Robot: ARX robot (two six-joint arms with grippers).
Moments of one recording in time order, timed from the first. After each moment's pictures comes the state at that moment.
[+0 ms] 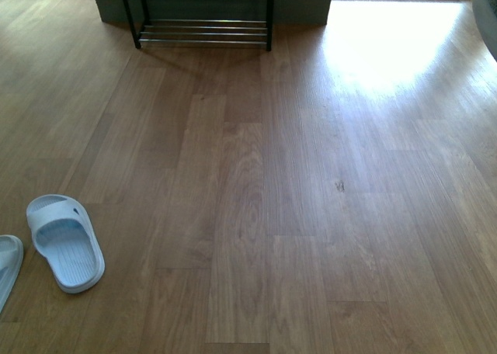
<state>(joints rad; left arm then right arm) -0.45 0.65 0.34 -0.33 -0.90 -0.25 -0.43 0.43 0.27 0.01 -0.29 -0.15</state>
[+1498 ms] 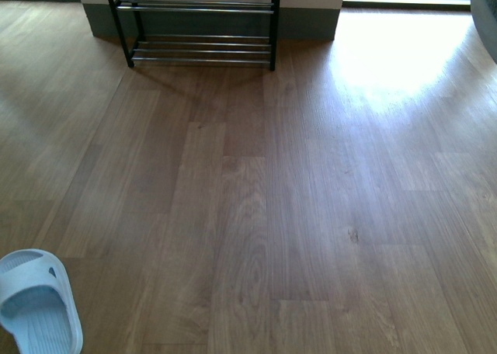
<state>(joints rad) -0.52 0.37 0.14 0.09 -1.20 0.20 -0.43 0.43 0.27 0.01 -0.29 -0.15</state>
